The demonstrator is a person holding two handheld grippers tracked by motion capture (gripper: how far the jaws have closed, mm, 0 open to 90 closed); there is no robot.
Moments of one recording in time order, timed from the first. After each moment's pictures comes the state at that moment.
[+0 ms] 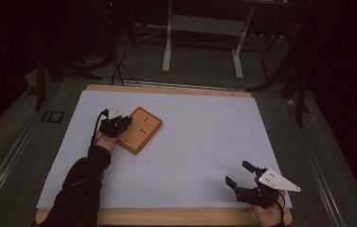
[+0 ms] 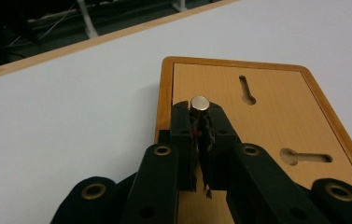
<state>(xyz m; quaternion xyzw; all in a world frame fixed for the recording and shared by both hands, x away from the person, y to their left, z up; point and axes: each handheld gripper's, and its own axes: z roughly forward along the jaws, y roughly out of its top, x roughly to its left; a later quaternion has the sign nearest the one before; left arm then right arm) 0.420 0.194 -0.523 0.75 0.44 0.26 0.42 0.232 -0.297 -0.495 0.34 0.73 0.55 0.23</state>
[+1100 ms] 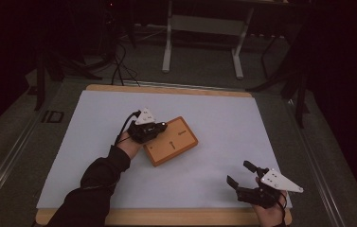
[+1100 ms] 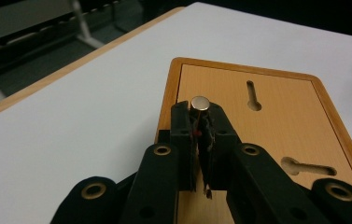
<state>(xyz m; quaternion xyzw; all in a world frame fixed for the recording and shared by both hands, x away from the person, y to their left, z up) 0.386 0.093 -0.475 0.82 0.27 0.18 0.48 0.231 -0.300 -0.492 0.34 0.72 0.55 0.23</state>
